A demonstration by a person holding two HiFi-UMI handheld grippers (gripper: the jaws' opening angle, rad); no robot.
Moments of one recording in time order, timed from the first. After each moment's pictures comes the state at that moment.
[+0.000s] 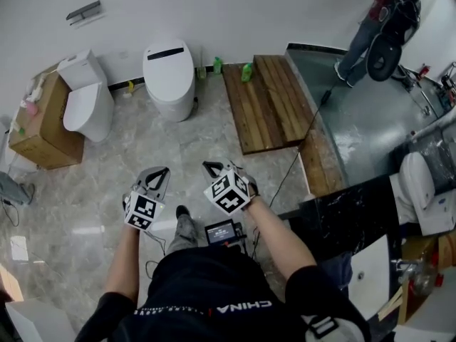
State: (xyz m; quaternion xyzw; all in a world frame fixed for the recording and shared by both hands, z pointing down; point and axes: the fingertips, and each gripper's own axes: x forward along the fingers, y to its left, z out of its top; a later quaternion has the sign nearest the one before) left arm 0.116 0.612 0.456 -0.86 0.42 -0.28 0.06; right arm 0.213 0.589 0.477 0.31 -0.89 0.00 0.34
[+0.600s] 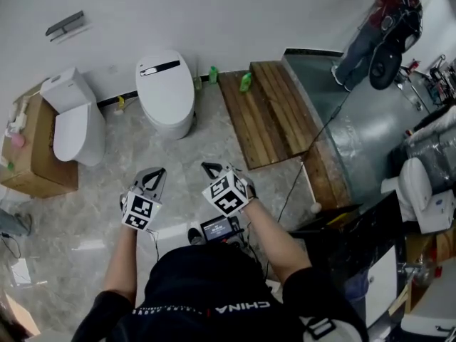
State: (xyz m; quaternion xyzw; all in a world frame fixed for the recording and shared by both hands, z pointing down) left arm -0.004 0.415 0.460 -0.88 0.38 -0.27 0.05; right arm 0.103 0.404 0.474 0.36 -0.87 0.03 0.34
